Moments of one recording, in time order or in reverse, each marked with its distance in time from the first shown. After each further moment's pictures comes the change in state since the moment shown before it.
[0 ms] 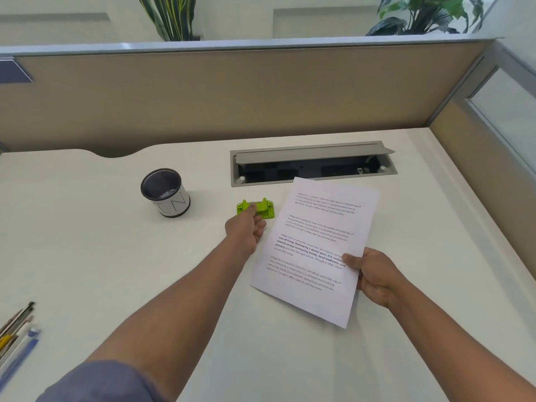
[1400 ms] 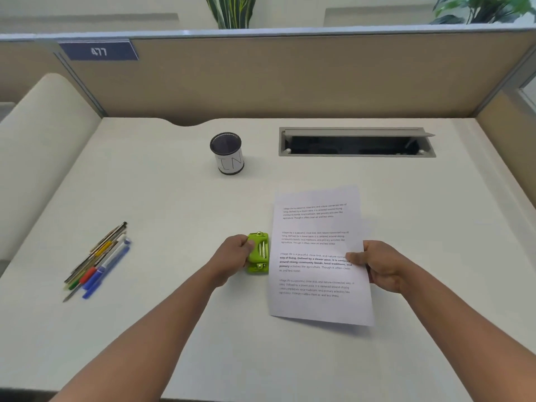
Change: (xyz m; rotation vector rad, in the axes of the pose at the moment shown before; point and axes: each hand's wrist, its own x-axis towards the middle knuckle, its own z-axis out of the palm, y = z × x) left_hand -0.086 -0.083 -0.223 0.754 -0.219 0.355; right_hand -0.077 0.056 0.030 -0.335 -0.282 0.078
